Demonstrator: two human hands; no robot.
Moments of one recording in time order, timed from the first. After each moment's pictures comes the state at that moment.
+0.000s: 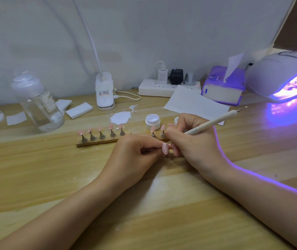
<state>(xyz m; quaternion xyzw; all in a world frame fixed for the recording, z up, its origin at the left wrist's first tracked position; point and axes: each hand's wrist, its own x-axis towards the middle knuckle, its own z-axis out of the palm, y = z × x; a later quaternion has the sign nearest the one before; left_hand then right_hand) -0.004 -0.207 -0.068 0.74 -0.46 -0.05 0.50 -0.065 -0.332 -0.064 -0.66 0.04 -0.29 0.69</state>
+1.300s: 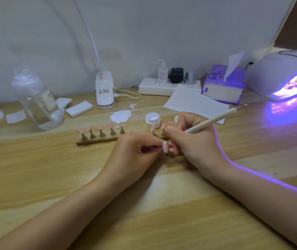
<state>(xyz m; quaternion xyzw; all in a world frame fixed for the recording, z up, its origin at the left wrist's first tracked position) -0.005 -0.208 -0.069 0.74 -0.45 -0.04 0.49 -0.065 -0.333 -0.065 -0.67 0.04 -0.30 0.68</state>
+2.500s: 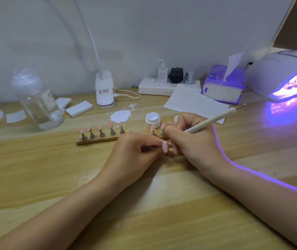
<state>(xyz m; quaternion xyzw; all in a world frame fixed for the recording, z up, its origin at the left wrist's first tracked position) -0.006 -0.208 -0.067 0.75 -0.45 -0.04 0.49 -0.065 -0.332 -0.065 -0.67 0.04 -0.29 0.68</state>
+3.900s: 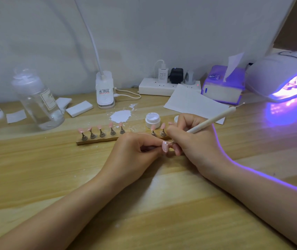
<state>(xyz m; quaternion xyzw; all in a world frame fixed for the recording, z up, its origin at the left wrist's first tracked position) -0.004 -0.207 -0.069 0.74 -0.44 -0.07 0.50 -0.066 -0.332 -0.063 -0.67 0.04 -0.29 0.68</state>
